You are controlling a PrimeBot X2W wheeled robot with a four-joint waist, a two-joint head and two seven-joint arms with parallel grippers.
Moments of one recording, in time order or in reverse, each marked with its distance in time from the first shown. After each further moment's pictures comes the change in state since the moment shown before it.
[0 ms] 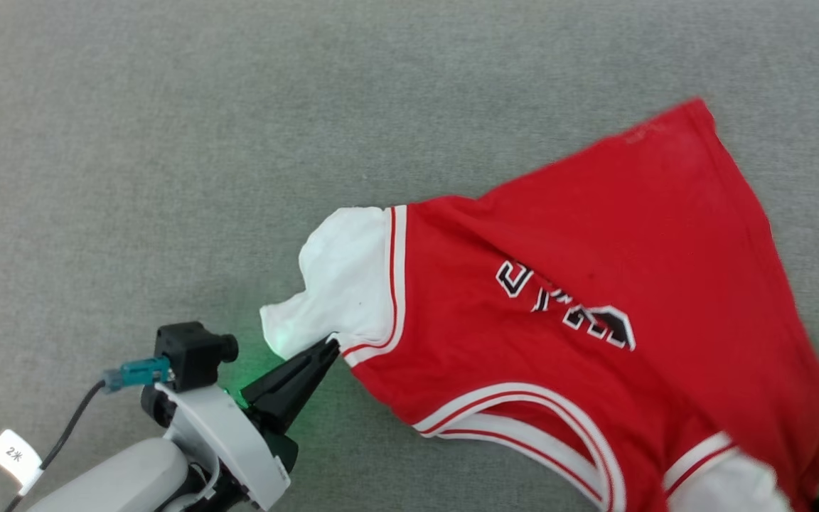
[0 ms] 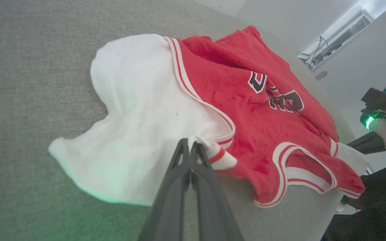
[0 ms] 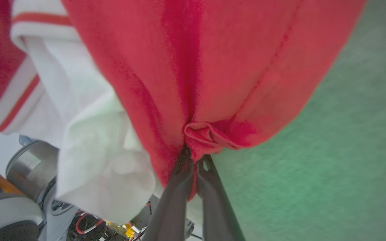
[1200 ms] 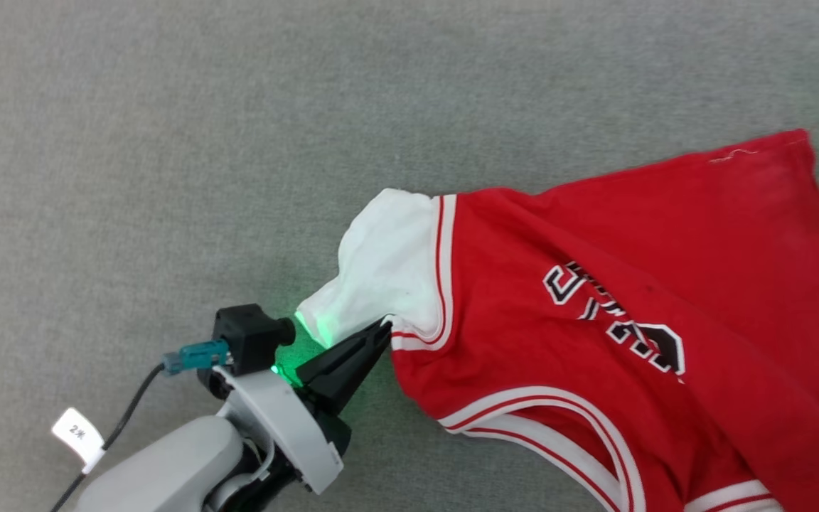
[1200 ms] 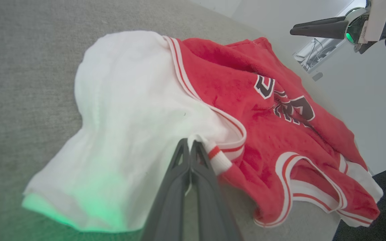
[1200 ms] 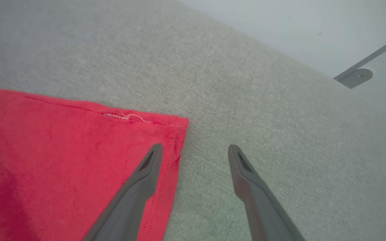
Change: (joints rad) left arm -0.045 -0.131 0.009 0.060 0.091 -0.027 0.001; right arm -0.531 0.317 -0.273 0.218 -0.395 0.000 -0.007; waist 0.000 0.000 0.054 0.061
